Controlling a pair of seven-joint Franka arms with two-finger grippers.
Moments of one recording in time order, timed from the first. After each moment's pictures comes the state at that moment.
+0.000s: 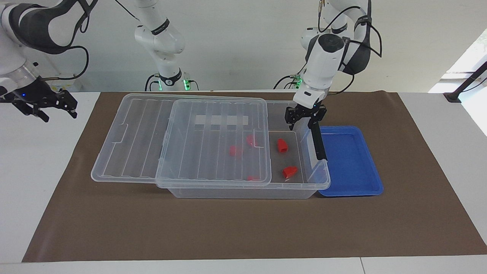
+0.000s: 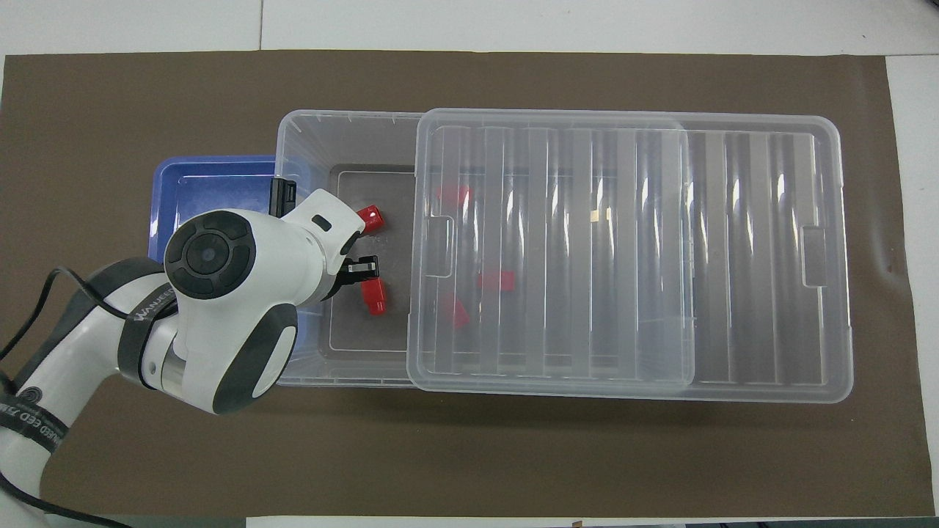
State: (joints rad) left arm -0.31 -0.10 -0.13 -2.04 -0.02 2.04 -0.48; right arm -0.36 0.09 0.00 -1.61 -0.01 1.67 -0.51
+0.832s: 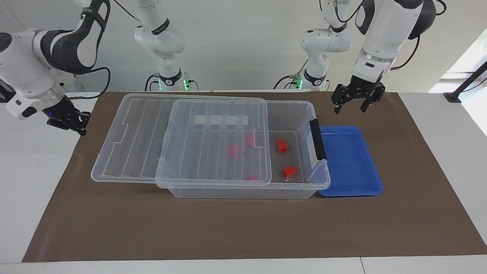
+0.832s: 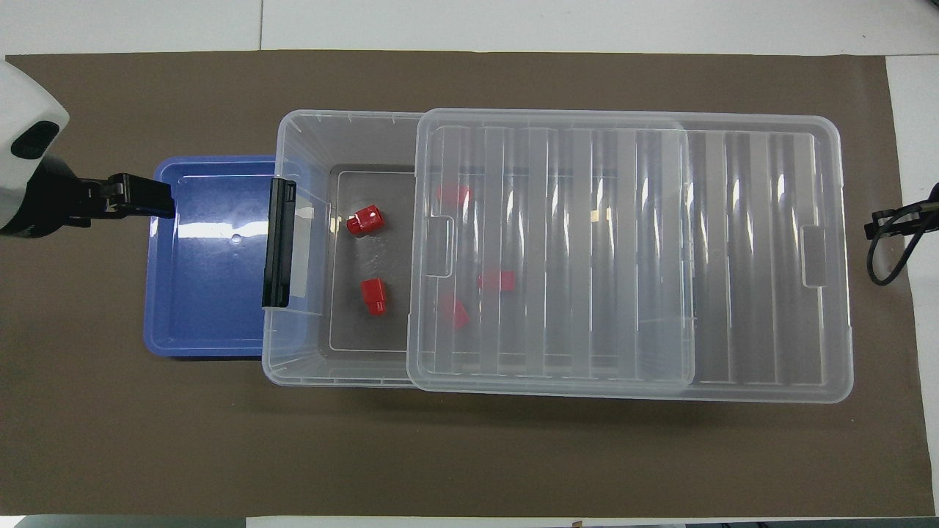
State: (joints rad) left arm -0.05 -0.05 -0.13 -1.66 -0.02 1.70 -0.19; right arm -0.25 0.08 0.02 -1.84 -0.01 1.89 -0.34
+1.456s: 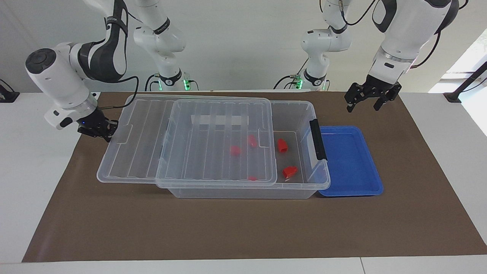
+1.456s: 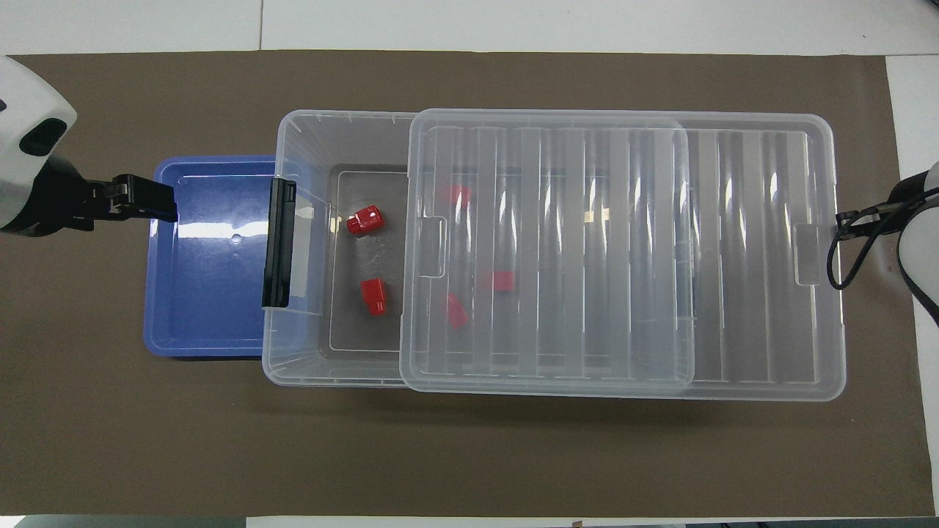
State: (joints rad) left arm -0.02 -0.04 -0.13 -1.65 -0.02 1.67 -0.14; right arm -0.18 0.06 0.02 -1.88 -0.01 1.91 -0.26
